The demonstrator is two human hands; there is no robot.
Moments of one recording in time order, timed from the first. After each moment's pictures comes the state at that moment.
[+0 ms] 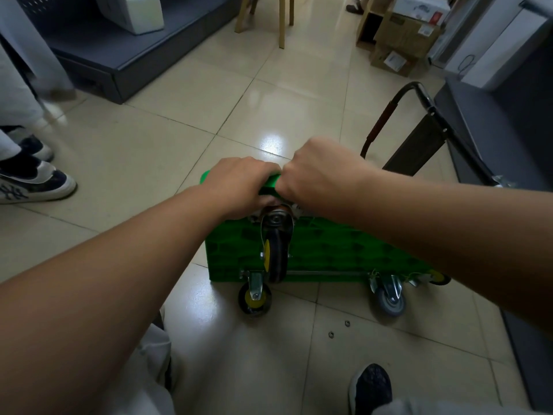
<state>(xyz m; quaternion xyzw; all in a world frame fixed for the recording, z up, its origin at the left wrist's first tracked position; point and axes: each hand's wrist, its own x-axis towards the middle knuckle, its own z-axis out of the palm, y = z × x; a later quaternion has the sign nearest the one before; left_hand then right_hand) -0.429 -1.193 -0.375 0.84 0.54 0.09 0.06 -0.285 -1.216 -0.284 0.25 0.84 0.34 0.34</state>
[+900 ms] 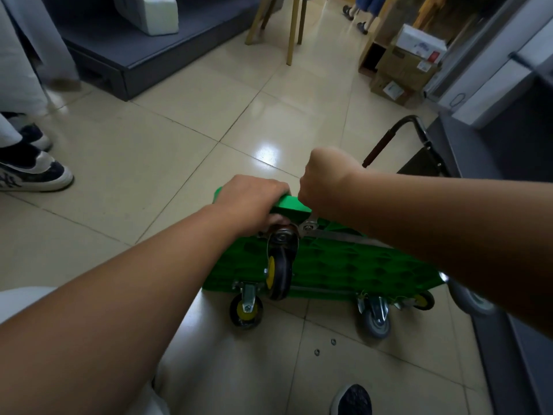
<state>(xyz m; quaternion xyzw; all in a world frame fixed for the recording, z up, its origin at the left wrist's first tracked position) -0.438 -1.188 -0.384 0.84 0.53 0.08 0.07 -0.311 -1.187 -0.279 0.23 0.72 0.36 0.54</state>
